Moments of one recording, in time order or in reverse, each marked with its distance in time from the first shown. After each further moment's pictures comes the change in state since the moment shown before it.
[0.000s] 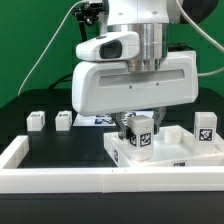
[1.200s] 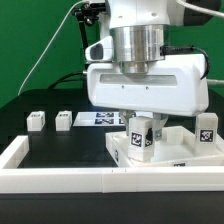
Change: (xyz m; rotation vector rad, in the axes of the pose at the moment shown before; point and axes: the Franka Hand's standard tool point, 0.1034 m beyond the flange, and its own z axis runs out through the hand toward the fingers) arm 0.002 -0.009 0.004 0.032 0.029 1.246
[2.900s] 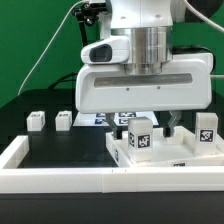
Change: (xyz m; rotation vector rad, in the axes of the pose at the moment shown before) arm 0.002 0.004 -0.001 -0.039 -0.075 -0.904
